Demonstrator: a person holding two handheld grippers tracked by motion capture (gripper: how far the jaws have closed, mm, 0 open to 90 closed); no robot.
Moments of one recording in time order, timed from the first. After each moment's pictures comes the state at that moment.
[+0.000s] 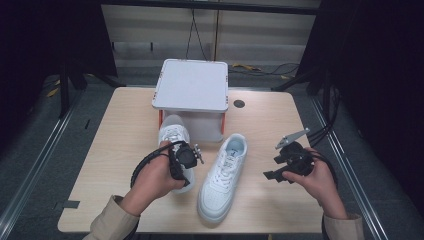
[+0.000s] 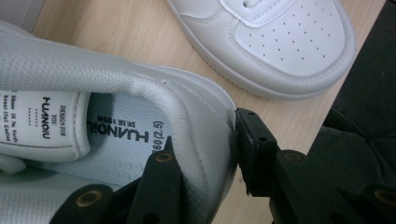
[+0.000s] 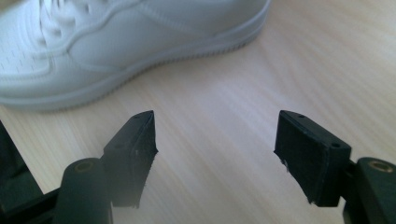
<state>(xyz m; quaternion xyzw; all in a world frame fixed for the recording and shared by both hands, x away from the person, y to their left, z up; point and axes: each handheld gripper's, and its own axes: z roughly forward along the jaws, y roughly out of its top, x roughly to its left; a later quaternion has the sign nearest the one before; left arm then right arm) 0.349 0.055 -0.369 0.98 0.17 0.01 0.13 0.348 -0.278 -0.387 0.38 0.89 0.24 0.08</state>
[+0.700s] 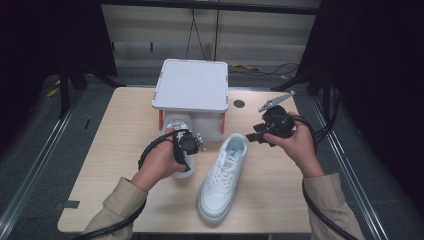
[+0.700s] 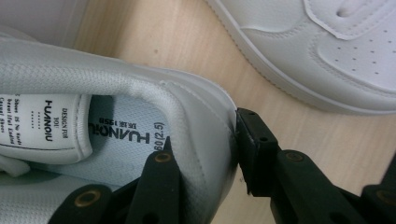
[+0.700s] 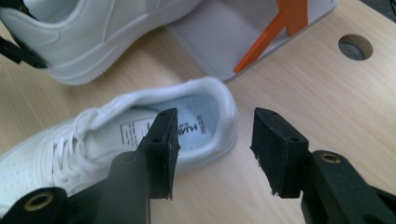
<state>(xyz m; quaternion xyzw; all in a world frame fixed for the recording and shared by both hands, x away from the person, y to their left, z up) 0.400 0.050 -0.390 0.98 0.13 0.03 0.12 0.416 -0.232 -0.335 0.36 0.88 0.30 0.11</state>
